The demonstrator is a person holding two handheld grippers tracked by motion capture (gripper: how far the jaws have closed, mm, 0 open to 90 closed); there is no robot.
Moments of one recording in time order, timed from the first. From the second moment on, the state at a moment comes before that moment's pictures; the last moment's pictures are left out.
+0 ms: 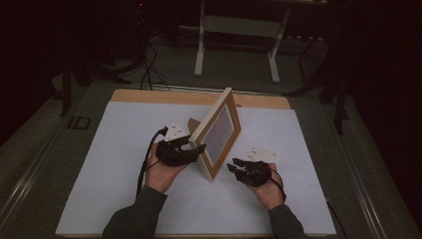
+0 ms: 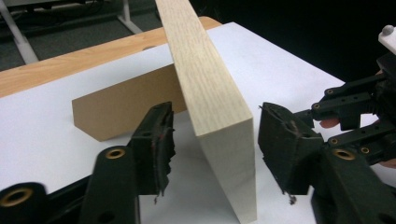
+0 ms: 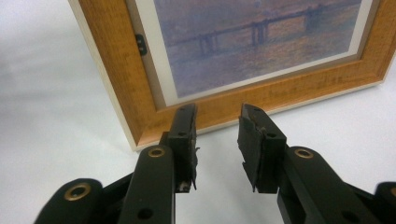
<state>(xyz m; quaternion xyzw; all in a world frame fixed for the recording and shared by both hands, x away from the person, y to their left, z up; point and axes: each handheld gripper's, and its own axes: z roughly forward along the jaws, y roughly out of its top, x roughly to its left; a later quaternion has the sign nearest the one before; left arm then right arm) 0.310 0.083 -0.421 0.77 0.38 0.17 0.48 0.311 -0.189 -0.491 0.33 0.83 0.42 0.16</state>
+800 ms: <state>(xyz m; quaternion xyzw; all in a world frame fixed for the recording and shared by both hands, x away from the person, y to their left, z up) 0.310 0.074 -0.421 0.74 0.43 0.18 0.49 0.308 -0.197 -0.497 0.32 0.84 0.42 0.15</state>
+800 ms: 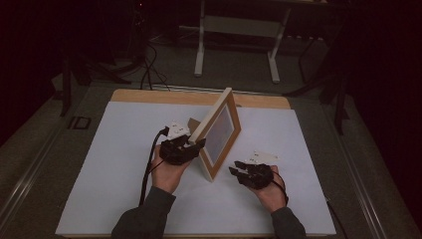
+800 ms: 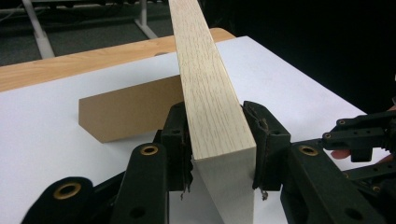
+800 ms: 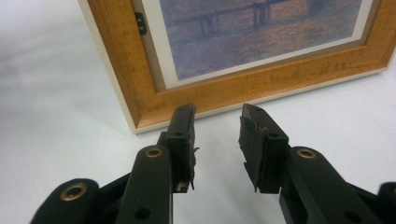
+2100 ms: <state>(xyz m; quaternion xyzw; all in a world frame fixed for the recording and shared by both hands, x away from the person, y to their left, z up) 0.333 0.111 -0.425 0.71 0.45 0.08 0.53 0.310 -0.199 -0.487 0.32 0.83 0.43 0.16</state>
